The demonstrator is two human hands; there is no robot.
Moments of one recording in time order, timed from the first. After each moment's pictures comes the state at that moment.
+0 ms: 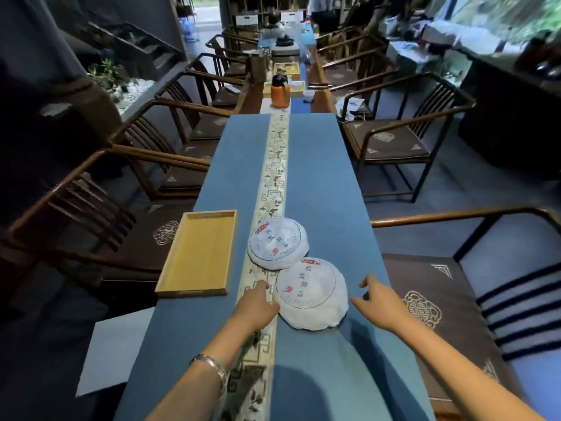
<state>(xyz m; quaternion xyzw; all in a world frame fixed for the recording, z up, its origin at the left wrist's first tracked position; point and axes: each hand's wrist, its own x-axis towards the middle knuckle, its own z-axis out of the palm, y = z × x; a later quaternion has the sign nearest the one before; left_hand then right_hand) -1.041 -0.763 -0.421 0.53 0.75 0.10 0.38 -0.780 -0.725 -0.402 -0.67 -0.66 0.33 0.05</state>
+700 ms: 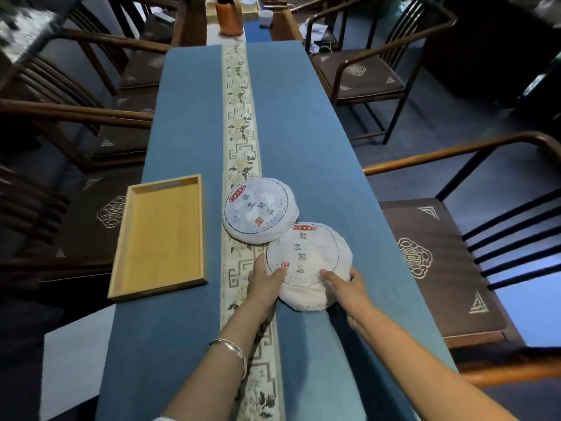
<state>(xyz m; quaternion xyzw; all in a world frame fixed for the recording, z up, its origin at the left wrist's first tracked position) -1.036 -0.703 -0.535 0.31 0.70 0.32 0.56 -0.870 -0.720 -0.529 -0.71 -0.20 0.55 0.39</state>
